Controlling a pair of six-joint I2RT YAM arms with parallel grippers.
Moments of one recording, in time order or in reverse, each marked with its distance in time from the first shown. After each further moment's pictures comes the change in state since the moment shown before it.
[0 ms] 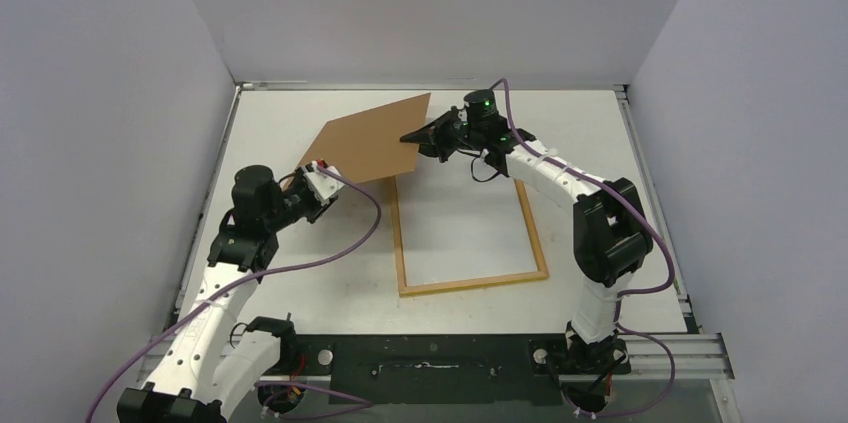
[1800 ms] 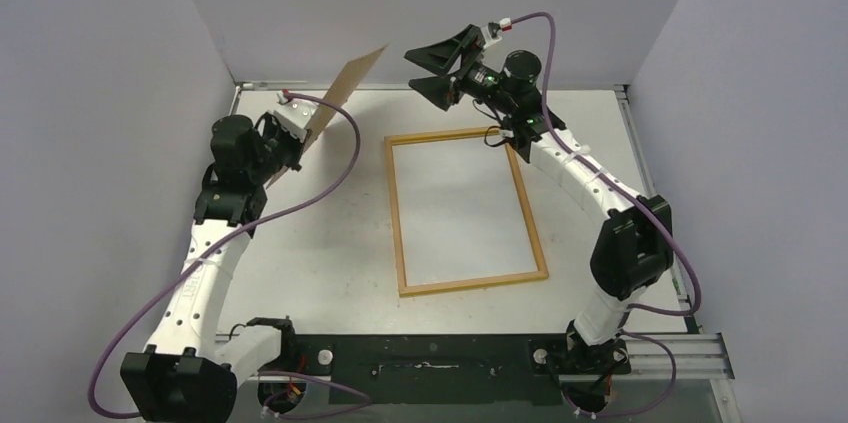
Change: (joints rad) left arm 0.068 0.213 0.316 -0.010 -0.205 -0.154; right arm -0.053 -0.090 0.122 0.428 -0.047 -0.092
